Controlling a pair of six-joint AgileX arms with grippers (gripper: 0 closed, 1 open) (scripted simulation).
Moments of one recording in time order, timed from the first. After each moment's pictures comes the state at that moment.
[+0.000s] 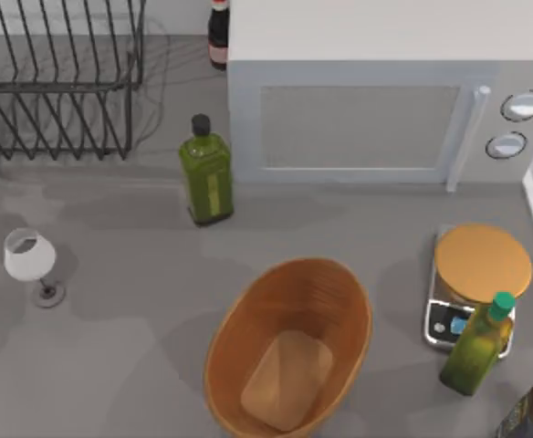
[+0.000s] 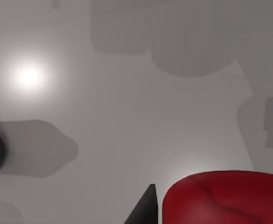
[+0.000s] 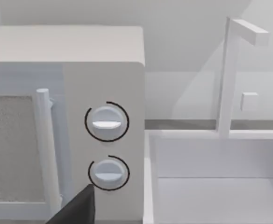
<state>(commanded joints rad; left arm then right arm) 0.23 1.92 1.56 -0.94 -0.02 0.46 0.00 0.00 0.00 0.00 0.00 0.00</state>
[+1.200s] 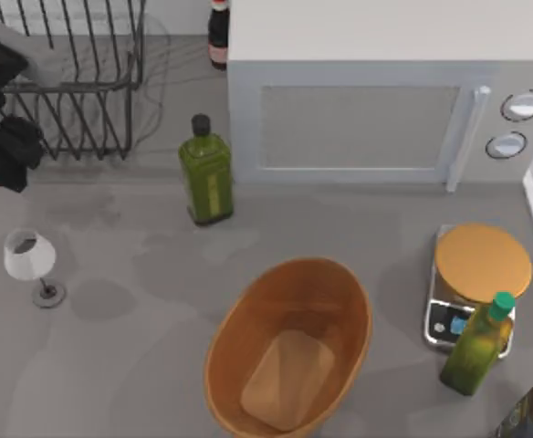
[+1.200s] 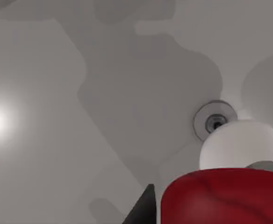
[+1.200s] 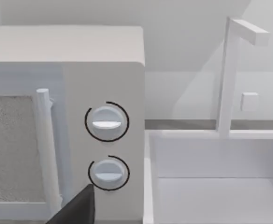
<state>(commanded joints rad) -0.07 1.81 1.59 -1.26 0.07 0.59 0.00 0.00 0.00 0.00 0.00 0.00</state>
